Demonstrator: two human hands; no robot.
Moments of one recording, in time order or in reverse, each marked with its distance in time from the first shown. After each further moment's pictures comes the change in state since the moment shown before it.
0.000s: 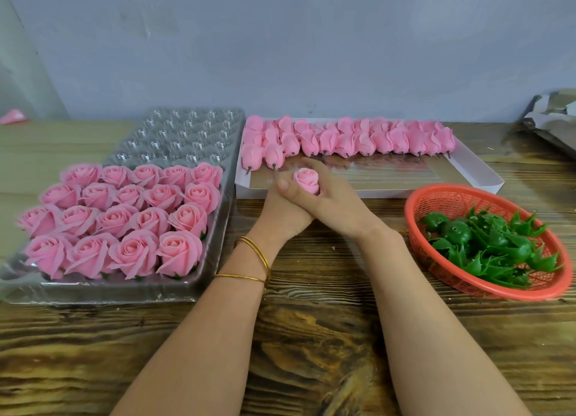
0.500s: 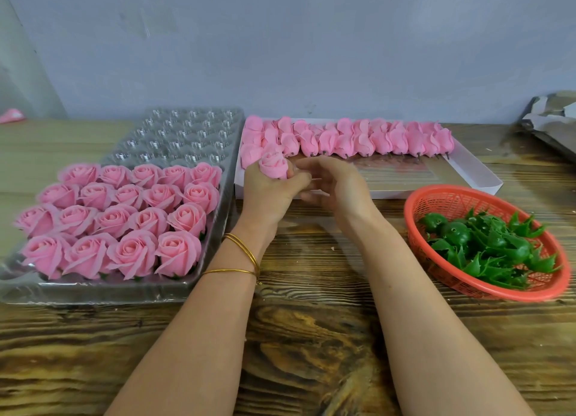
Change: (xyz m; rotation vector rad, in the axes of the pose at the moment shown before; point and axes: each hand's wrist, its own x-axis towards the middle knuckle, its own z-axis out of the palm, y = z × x) left_hand 0.007 -0.009 -0.010 -0.569 0.215 -0.278; right_hand 0.013 -0.001 -0.001 0.576 0.127 0.157
